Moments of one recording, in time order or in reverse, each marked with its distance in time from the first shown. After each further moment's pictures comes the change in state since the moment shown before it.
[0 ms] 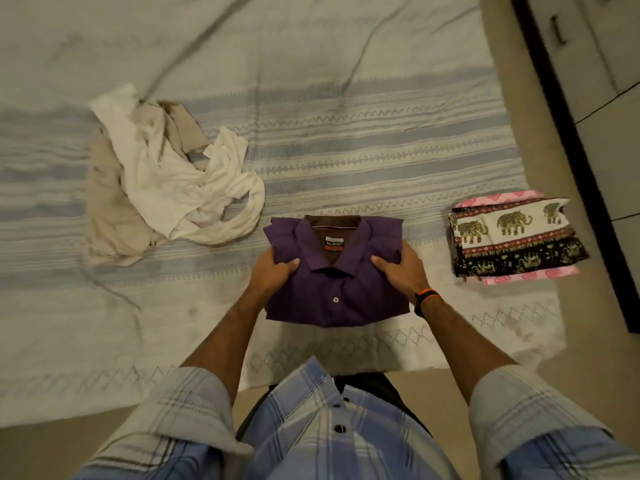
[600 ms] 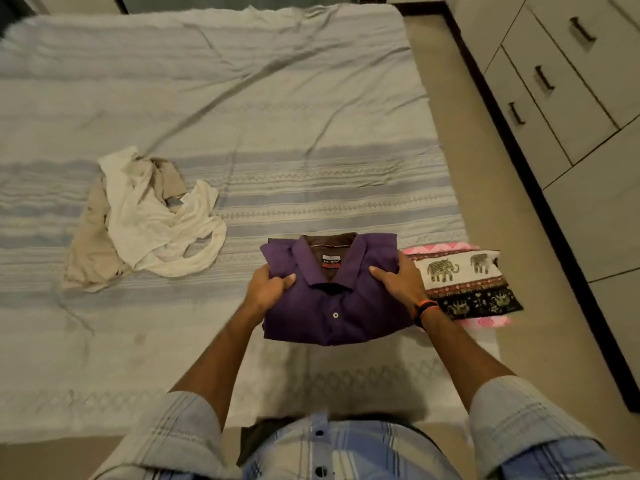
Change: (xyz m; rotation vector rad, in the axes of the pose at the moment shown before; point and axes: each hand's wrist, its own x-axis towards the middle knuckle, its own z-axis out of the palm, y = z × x) left_hand -0.059 0.093 0.135 -0.151 0.122 0.060; right_hand 0.036 0.020 -0.172 -0.004 0.019 -0.163
